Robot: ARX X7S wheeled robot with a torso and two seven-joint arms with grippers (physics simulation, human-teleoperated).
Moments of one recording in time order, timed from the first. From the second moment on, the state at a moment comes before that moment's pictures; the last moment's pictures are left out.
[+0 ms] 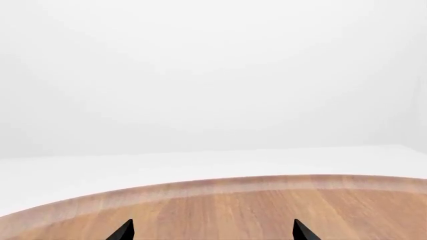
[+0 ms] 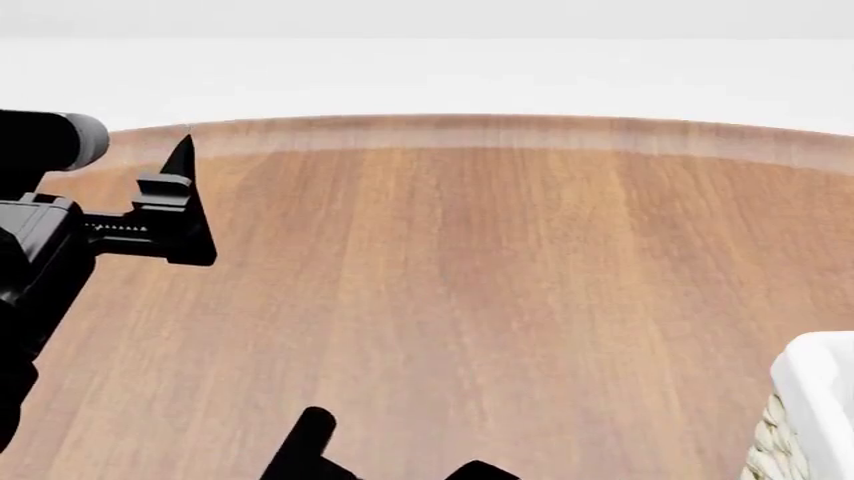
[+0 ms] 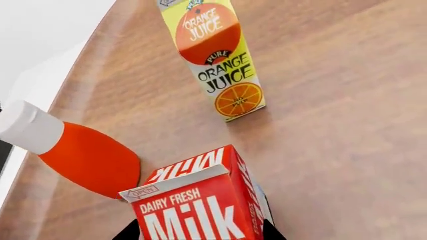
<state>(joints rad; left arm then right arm) -0.78 -0.24 0.10 0.39 -0.54 -1.05 -0.30 0.84 0.21 -0.96 0.39 0.55 0.75 -0.91</state>
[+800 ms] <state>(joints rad) -0.79 -0.25 0.11 0.36 -0.54 -1.02 -0.30 0.97 0.33 -0.23 -0.05 0.82 1.36 -0.02</state>
